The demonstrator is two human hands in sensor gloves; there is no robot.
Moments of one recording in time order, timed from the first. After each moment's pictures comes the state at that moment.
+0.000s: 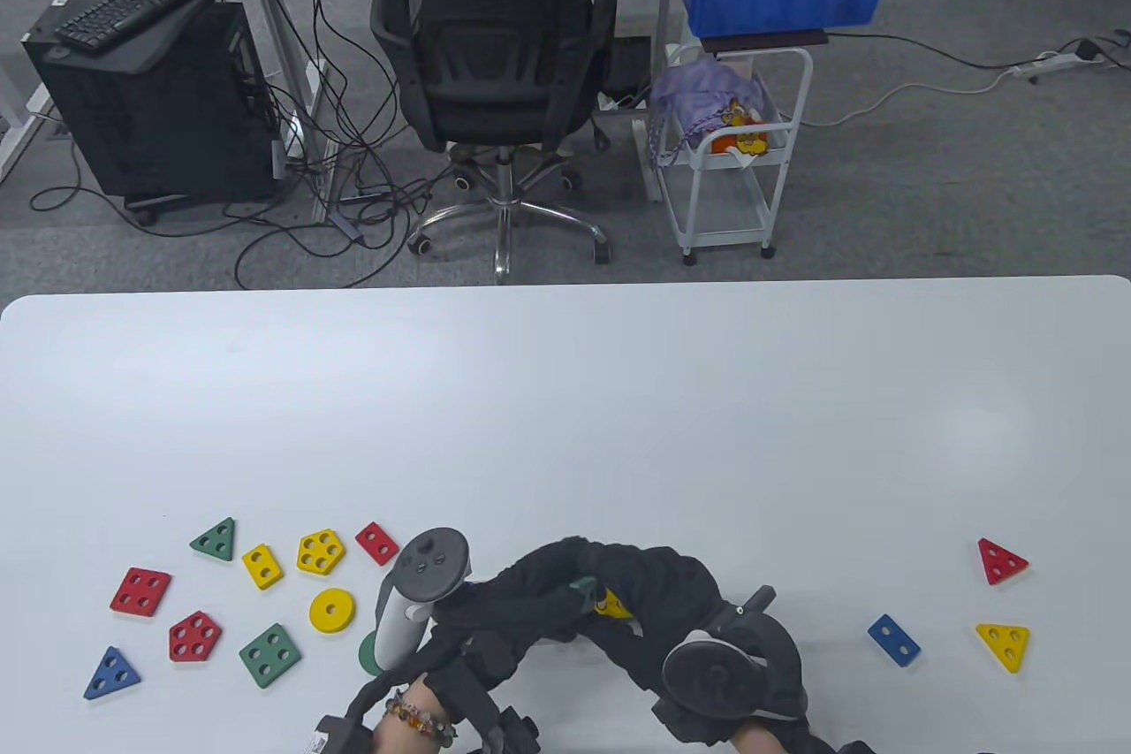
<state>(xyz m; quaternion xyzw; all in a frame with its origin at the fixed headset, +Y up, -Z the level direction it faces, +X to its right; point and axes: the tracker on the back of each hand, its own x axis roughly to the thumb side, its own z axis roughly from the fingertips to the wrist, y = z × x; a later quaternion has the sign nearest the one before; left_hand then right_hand) -0.141 -0.718 -0.275 -0.21 -0.15 0.57 0.78 0.093 -0.667 -0.232 0.26 -0.21 0.92 0.22</state>
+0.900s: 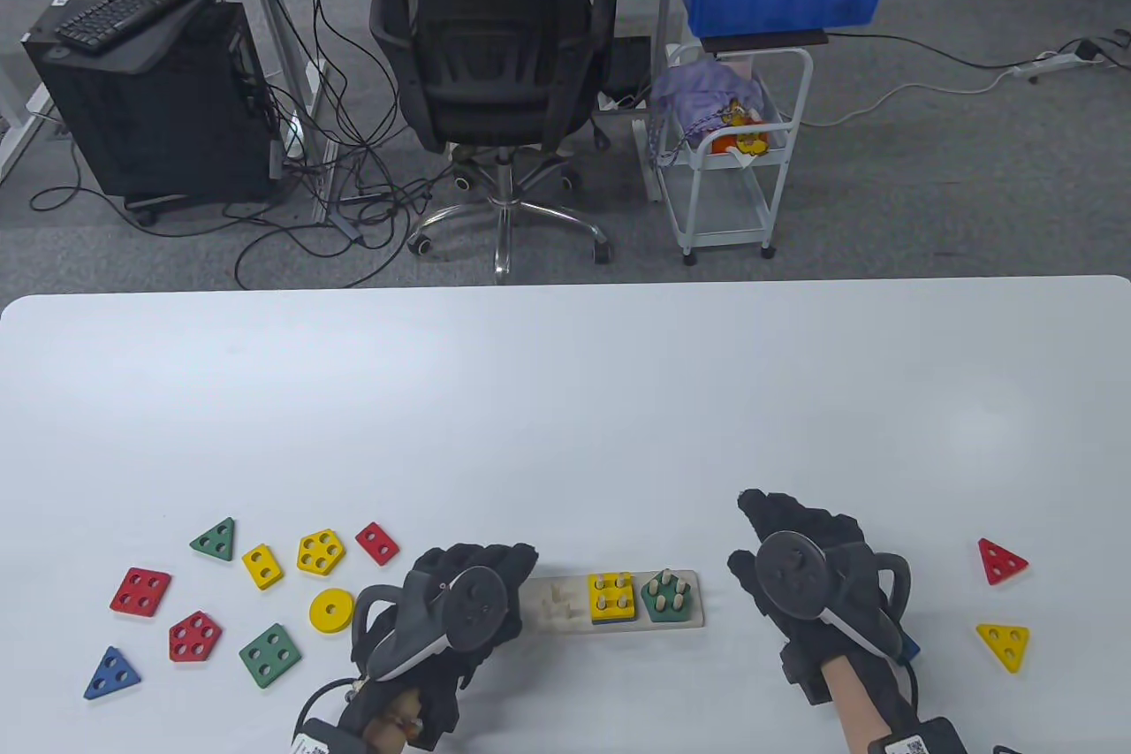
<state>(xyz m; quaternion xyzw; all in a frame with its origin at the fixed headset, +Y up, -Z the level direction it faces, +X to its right) -0.155 -0.733 -0.279 -0.03 -0.15 0.04 0.99 0.188 -0.693 -0.280 0.05 -0.08 0.99 0.08</state>
